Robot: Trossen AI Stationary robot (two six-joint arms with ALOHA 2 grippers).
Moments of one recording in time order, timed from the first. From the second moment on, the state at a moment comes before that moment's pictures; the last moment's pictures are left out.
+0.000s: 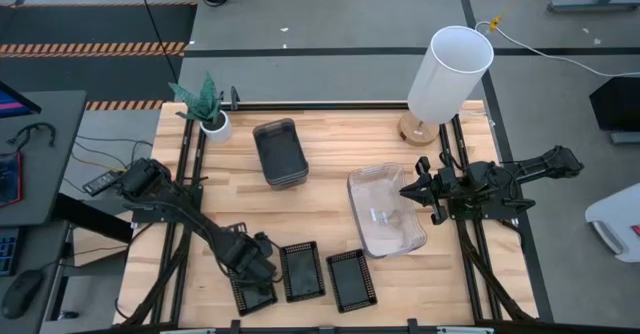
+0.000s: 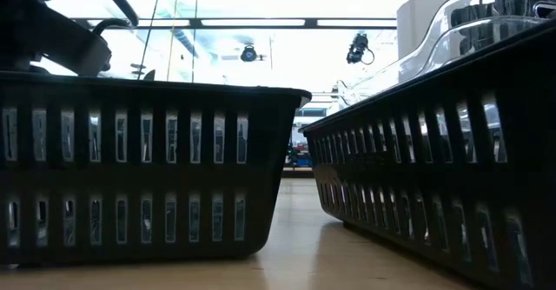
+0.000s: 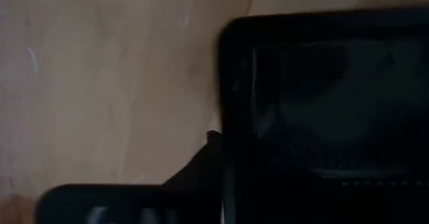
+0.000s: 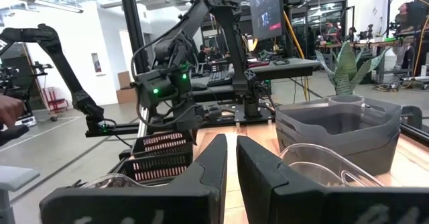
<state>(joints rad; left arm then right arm) -0.64 1.76 1.09 -0.92 0.03 -0.92 0.22 0.20 0.01 0.32 0.11 0.10</state>
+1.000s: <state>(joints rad) -0.44 1.62 1.43 -0.98 -0.09 -0.59 0.22 0.20 0.01 0.32 0.11 0.10</state>
